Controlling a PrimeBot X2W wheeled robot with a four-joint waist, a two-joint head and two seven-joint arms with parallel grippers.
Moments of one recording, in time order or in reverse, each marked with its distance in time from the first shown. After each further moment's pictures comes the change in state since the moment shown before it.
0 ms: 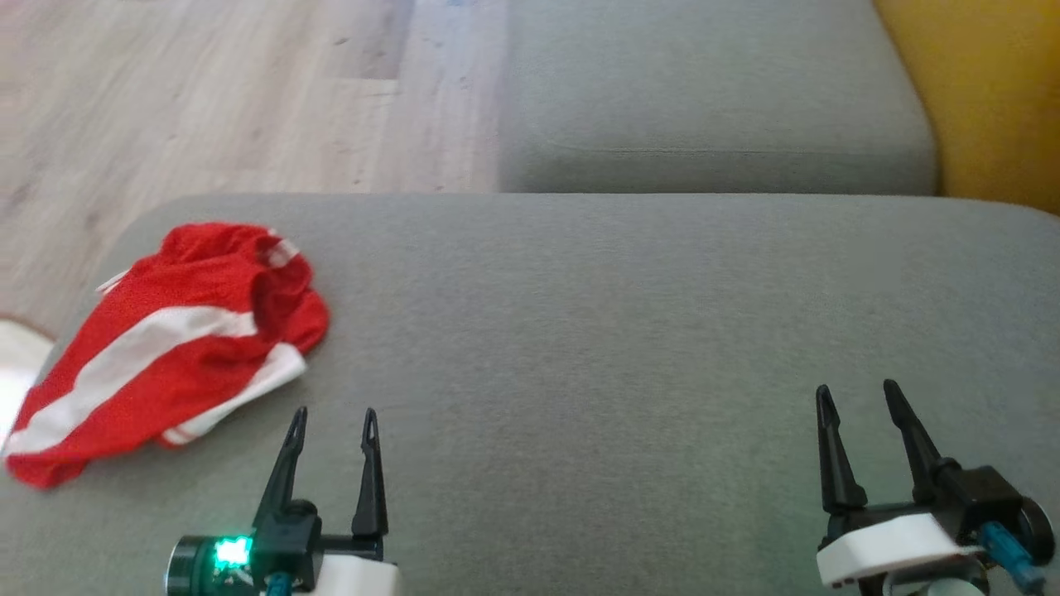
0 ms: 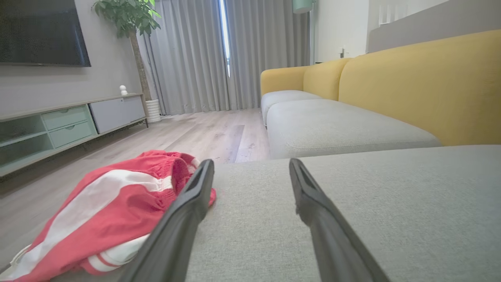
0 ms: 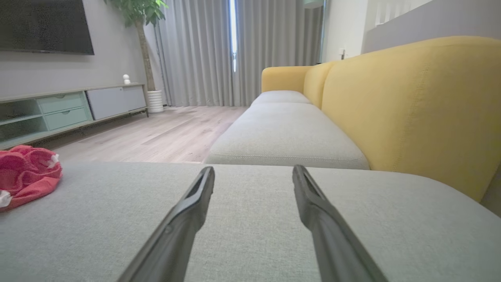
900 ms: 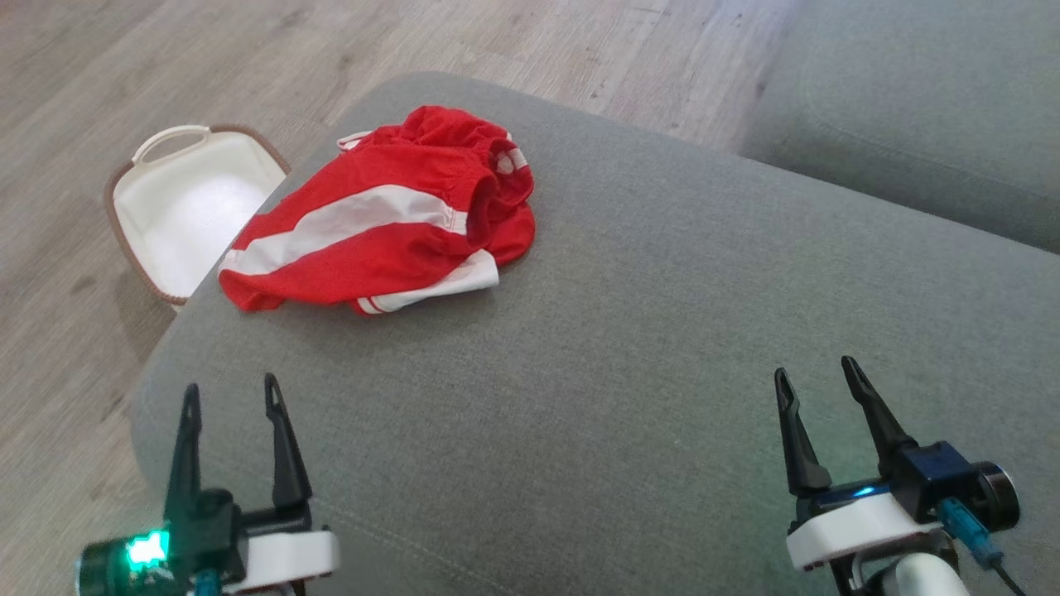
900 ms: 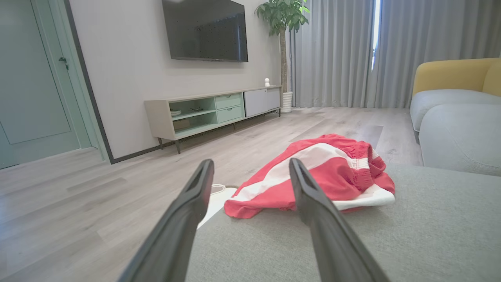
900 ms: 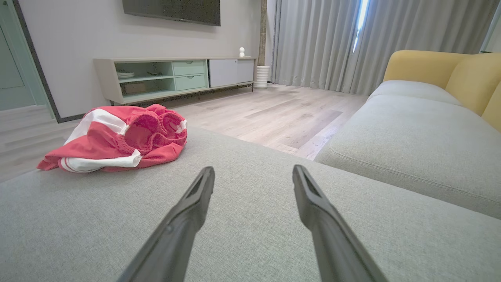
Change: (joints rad) left arm 0.021 0.006 0.123 -0.135 0.010 0.105 0.000; right arm -0.048 0.000 0.065 0.015 -0.043 0.000 0.000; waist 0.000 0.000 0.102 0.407
